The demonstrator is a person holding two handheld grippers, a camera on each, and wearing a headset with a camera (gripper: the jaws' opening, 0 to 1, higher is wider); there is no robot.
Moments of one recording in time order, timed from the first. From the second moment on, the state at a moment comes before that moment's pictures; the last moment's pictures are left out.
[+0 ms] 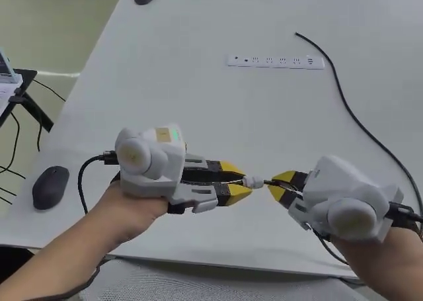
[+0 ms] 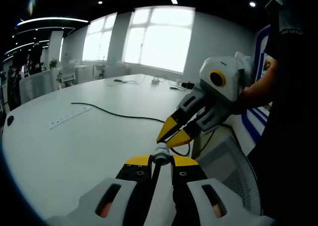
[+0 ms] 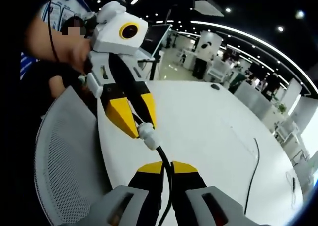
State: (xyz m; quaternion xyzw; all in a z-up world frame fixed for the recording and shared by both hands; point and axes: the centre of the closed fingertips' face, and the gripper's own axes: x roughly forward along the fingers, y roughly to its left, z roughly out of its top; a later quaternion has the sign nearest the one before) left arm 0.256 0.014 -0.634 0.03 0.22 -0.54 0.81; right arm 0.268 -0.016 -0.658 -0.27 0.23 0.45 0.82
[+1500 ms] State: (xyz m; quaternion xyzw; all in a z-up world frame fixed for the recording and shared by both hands) left arm 0.269 0.017 -0.628 0.02 0.22 -0.54 0.81; right arm 0.296 -0.089 -0.725 0.08 0.37 0.27 0.88
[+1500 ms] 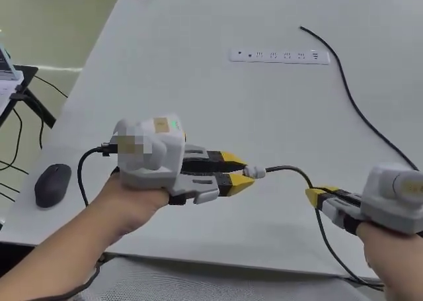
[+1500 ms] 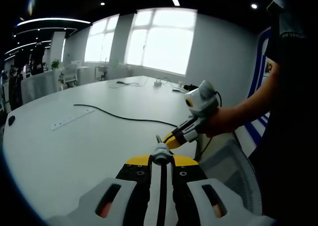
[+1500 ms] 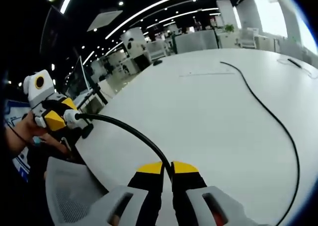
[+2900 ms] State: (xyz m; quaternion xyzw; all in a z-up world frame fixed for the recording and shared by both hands) left arm 0.267 0.018 -0.631 0.01 0.23 -0.54 0.81; right arm 0.273 -0.003 -0.651 -0.25 0.21 0.49 0.81
